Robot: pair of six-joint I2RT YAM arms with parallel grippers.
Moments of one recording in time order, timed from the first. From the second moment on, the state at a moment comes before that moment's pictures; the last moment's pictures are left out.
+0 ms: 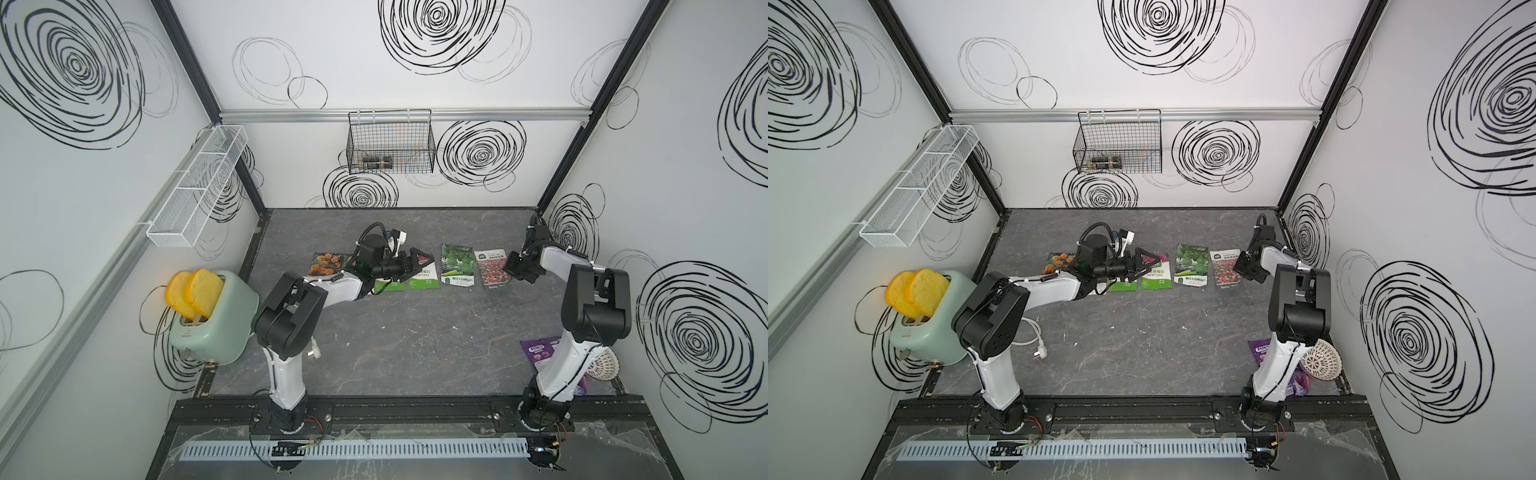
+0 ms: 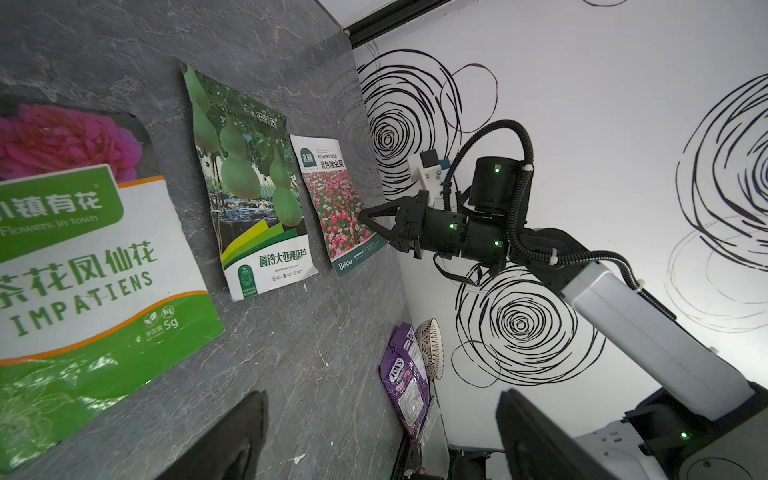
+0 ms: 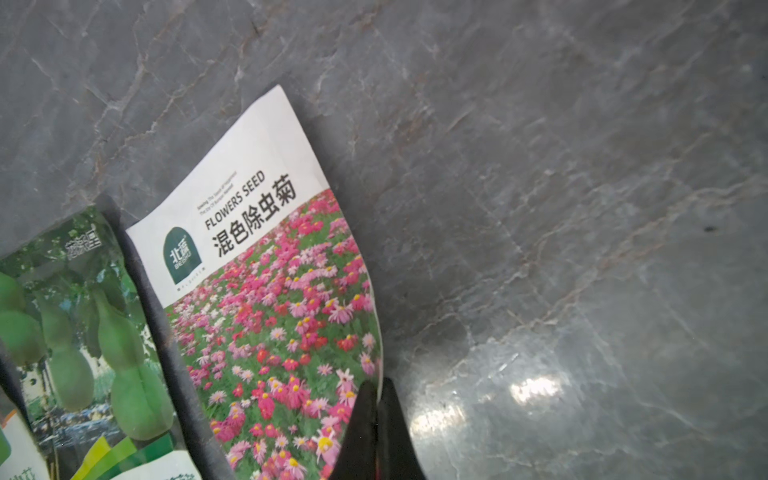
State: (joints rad) left arm -0.50 1.88 1.06 0.49 0.75 -1.02; right arm -0.15 1.90 1.25 -0.51 -0.08 0.41
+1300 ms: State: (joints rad) left arm -0.49 1.88 1.06 0.49 0.74 -1.00; right arm -0.12 2.02 1.37 -0.53 -0.05 0.52
